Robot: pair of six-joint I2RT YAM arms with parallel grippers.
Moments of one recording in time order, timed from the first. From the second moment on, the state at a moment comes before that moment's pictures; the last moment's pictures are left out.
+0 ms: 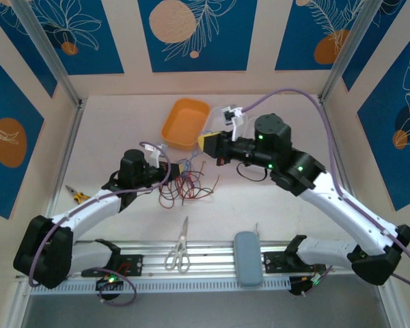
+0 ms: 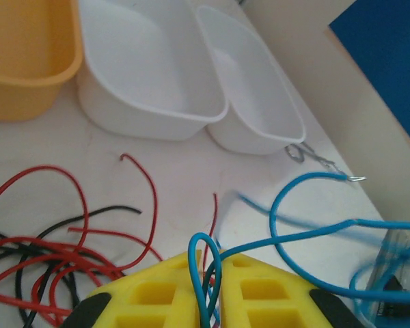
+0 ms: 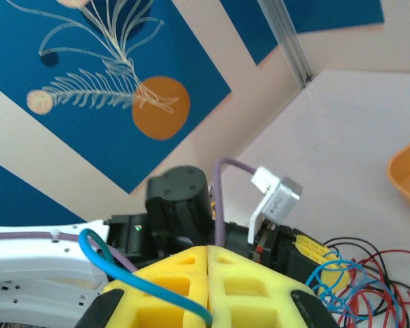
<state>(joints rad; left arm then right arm) -0.44 1.21 0.56 0.22 0.49 -0.48 0.80 1.11 1.32 -0.39 -0.29 0.52</state>
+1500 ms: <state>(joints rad) -0.44 1.26 0.49 0.08 0.29 -0.46 0.57 1.20 1.95 -0.92 -0.04 0.37</state>
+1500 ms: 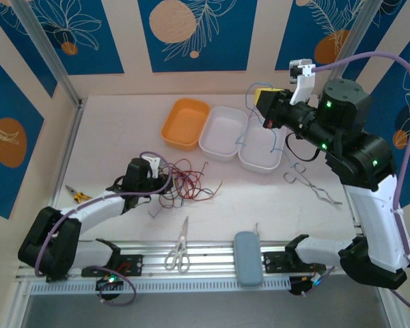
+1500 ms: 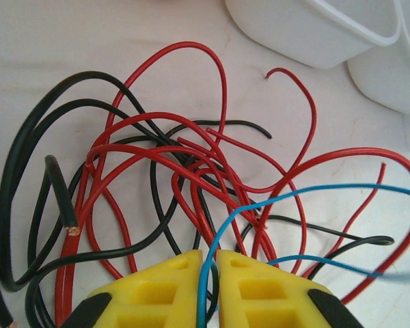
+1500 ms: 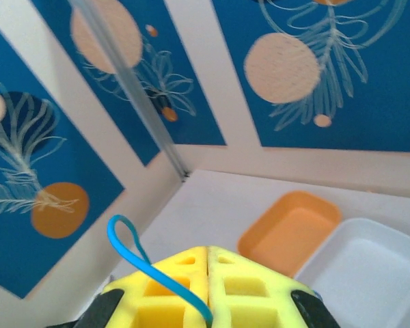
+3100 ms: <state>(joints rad) -0.44 0.82 0.59 -0.31 0.20 -0.39 0.10 1.49 1.57 -0.81 -0.12 0.39</state>
